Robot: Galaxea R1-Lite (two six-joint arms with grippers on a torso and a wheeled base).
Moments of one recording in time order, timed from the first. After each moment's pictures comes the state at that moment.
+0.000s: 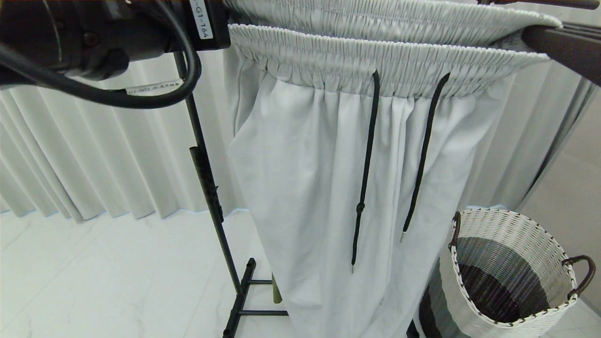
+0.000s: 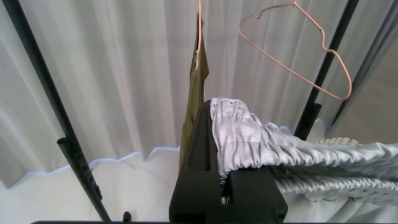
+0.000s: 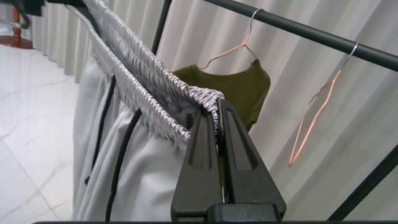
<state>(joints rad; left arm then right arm) -0.78 1.48 -1.50 -0.03 0.49 0.05 0.91 1.14 -1.01 -0.41 -0.07 -0.32</state>
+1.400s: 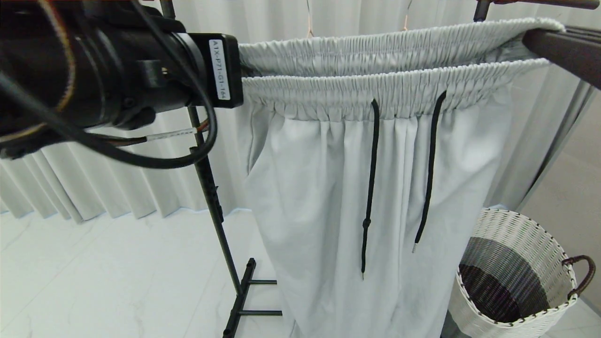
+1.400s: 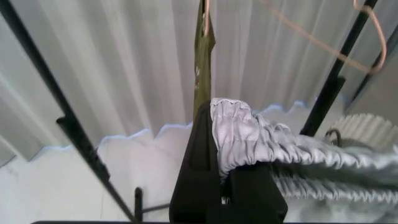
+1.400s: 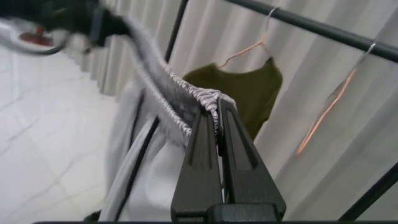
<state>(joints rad) -0.78 1.46 -1.41 0.05 0.50 0.02 0.93 1.15 -1.00 -0.42 -0.07 -0.32</state>
